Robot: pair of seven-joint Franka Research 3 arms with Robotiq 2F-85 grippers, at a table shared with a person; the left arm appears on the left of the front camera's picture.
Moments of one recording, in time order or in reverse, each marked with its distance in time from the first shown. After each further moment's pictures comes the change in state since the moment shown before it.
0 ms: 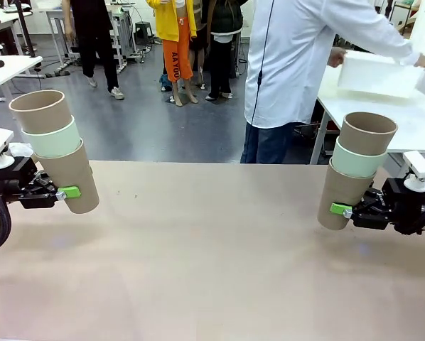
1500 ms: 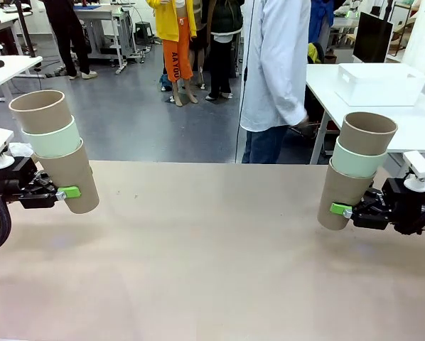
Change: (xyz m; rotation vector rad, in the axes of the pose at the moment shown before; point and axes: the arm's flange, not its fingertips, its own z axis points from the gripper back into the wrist) left arm 0.000 0.000 0.000 0.000 0.000 0.000; right arm 0.000 0.000 0.000 0.000 0.000 0.000
